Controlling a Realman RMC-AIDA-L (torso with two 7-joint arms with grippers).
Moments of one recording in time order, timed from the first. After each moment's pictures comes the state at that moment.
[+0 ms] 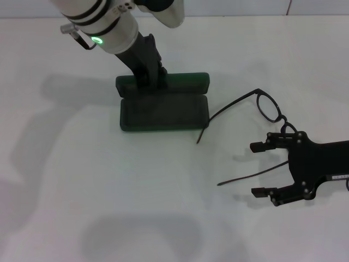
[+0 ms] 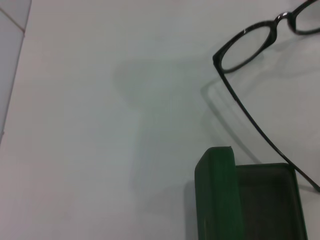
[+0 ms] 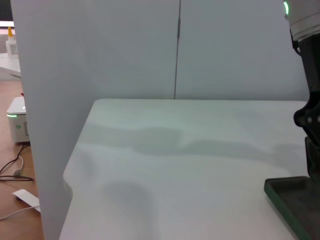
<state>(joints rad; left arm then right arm) -0.99 -2.09 1.25 0.92 2.65 1.36 -1.81 0.47 2.00 -1.15 -0.72 -1.79 -1.57 1.05</state>
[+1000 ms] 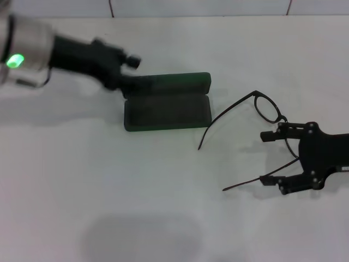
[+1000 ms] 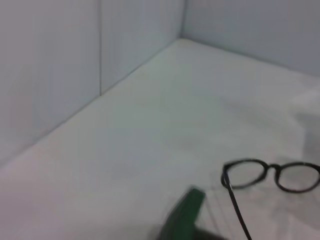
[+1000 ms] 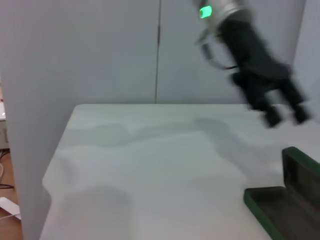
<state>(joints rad) -0.70 -2.01 0.88 0.93 2.19 1.53 -1.79 0.46 1.98 -1.10 -0.73 -1.78 -1.58 1.07</state>
